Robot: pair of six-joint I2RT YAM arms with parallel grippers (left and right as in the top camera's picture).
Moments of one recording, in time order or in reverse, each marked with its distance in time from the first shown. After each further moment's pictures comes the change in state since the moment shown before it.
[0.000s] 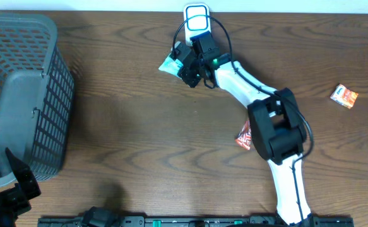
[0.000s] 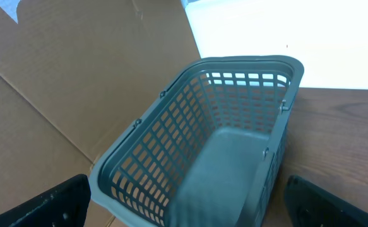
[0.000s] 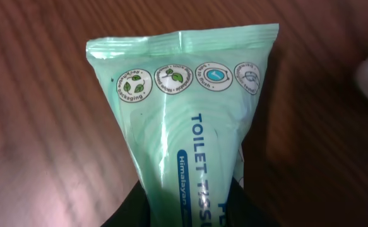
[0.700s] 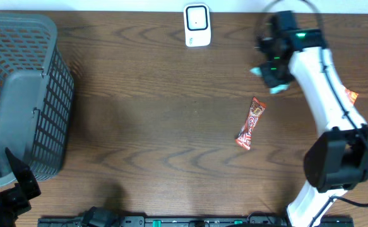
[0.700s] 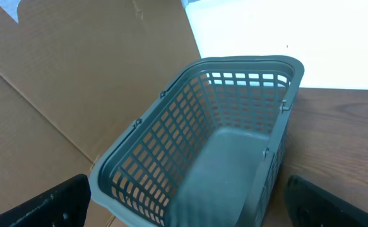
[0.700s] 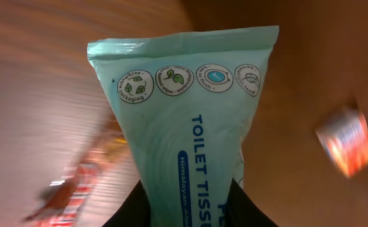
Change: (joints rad) left arm 0.000 0.000 0.000 0.000 0.000 0.000; right arm -0.338 -0.391 -0.015 -0.787 0.441 0.182
